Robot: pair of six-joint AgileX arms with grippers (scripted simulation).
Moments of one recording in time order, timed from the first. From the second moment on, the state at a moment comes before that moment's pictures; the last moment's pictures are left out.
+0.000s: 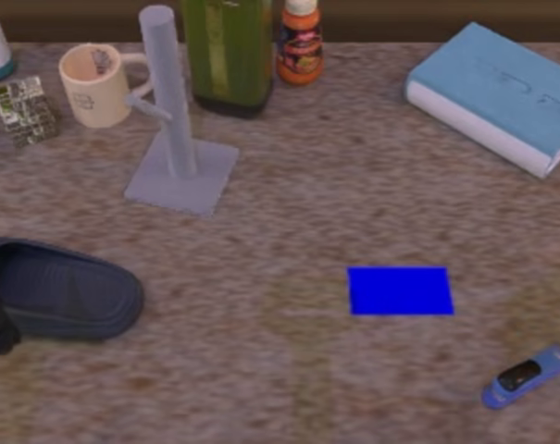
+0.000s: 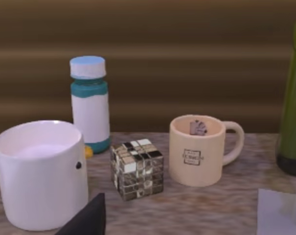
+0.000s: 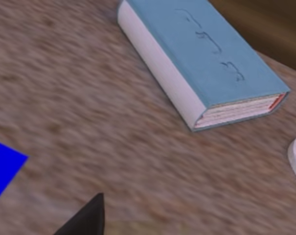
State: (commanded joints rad) left arm 0.00 0.00 0.00 0.00 0.00 0.00; right arm 0.14 0.38 0.29 -0.30 -0.01 -0.38
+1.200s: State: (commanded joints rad) left arm 0.00 0.00 0.00 0.00 0.00 0.00; right arm 0.49 1.51 1.03 -1.10 0.00 -1.57
